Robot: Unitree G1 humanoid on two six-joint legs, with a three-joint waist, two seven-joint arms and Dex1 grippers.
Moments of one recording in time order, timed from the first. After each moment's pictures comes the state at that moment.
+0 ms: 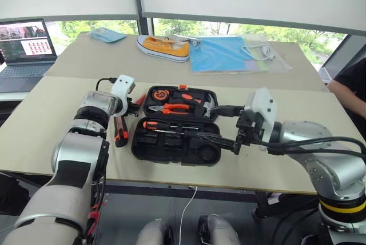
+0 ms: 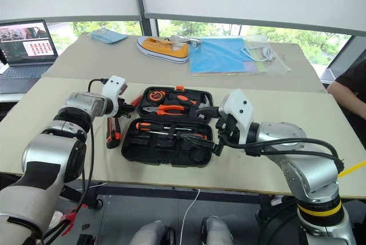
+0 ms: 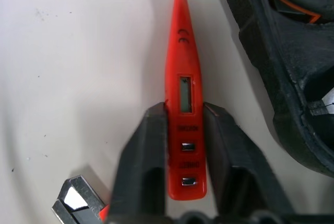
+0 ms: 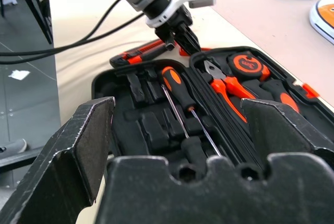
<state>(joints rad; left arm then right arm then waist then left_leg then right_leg) -1.26 0.47 -0.08 1.27 0.02 0.53 -0.62 -0.45 -0.66 -0.03 -0.61 0.60 0.84 0.75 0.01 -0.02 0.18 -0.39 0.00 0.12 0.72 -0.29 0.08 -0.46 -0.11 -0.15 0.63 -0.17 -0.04</state>
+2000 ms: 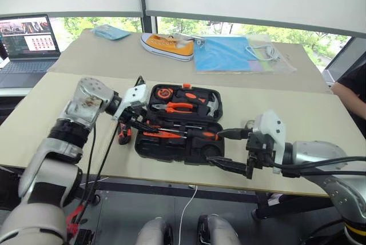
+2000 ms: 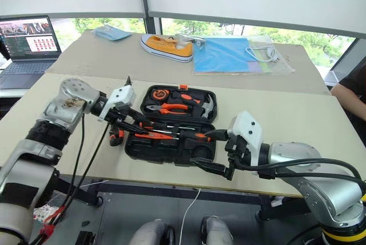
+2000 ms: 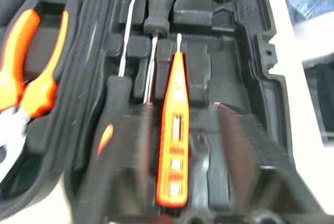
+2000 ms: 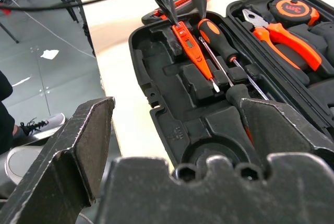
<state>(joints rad) -0.97 0.65 -0.35 0.62 -0.15 0.11 -1.56 -0.25 -0.80 -0.08 -0.71 0.76 0.88 0.72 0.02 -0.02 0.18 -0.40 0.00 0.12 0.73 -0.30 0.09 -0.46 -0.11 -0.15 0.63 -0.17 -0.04</state>
